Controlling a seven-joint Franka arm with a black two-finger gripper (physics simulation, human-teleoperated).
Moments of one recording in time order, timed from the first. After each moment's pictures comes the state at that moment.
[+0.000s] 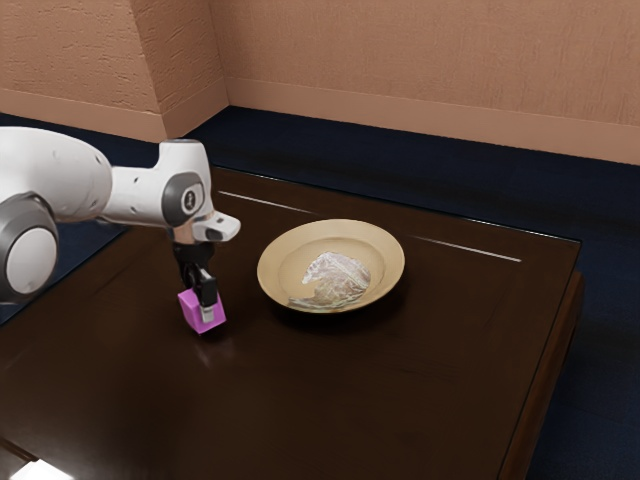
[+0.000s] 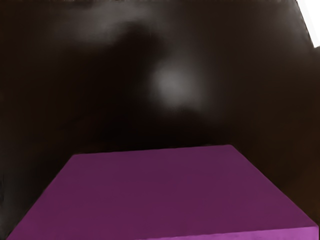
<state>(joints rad) -0.04 0.54 0.23 -1.72 -0.13 1.99 0.75</state>
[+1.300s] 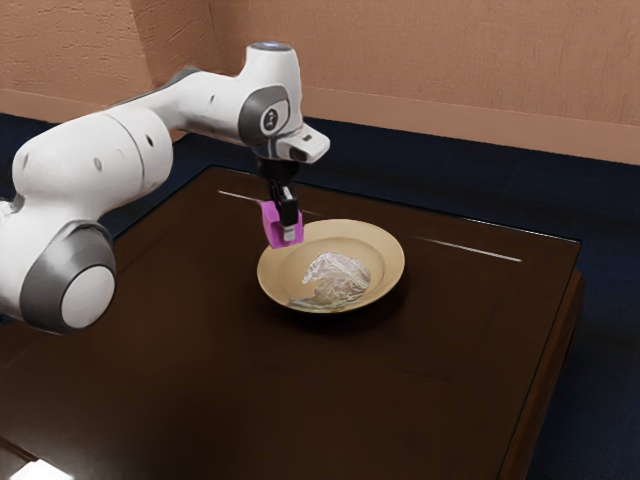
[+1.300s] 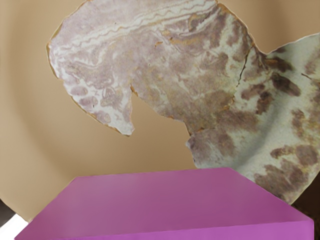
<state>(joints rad) -0.21 0.69 0.23 -1.10 -0.07 1.74 0.75</state>
